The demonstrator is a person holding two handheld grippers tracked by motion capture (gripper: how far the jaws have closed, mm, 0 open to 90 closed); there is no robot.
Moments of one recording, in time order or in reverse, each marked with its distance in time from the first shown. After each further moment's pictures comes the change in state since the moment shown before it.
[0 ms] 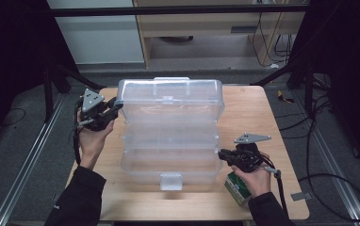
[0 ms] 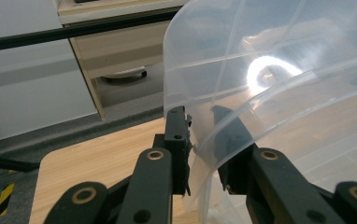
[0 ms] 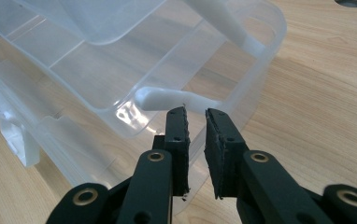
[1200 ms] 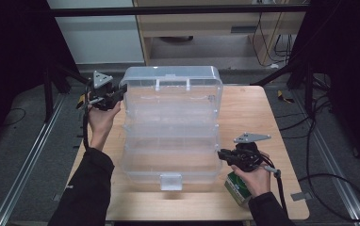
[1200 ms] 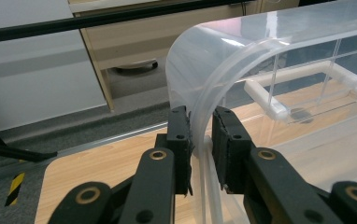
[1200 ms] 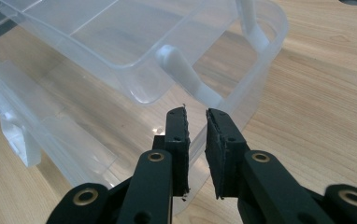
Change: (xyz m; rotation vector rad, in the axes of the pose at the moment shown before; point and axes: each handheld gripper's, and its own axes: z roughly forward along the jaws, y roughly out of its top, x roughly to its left) left arm 0.016 0.027 0.055 0.059 0.051 -0.026; right arm -0.001 0.001 0.001 0.002 0.004 -0.002
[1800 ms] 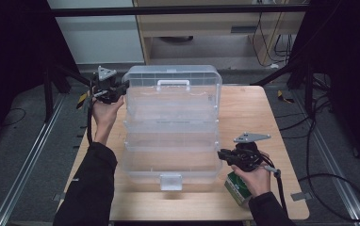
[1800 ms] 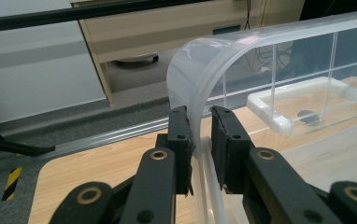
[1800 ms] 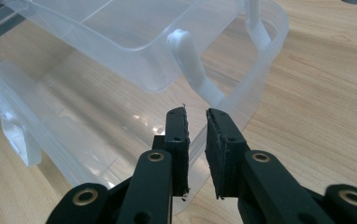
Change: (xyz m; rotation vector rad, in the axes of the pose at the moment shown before) left arm 0.007 0.005 0.027 0.028 0.001 -0.022; right arm 0.000 0.000 0.000 0.008 0.002 0.001
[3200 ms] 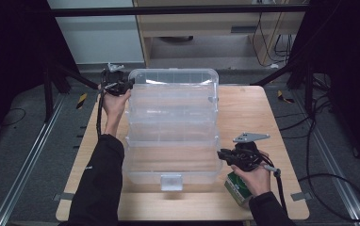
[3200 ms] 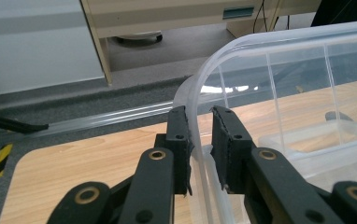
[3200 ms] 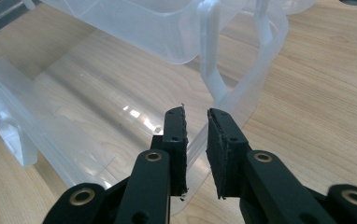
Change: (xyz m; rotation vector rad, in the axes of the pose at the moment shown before) left arm 0.015 -0.006 0.065 0.085 0.018 -0.065; right arm 0.000 0.001 0.001 0.007 -0.006 -0.011
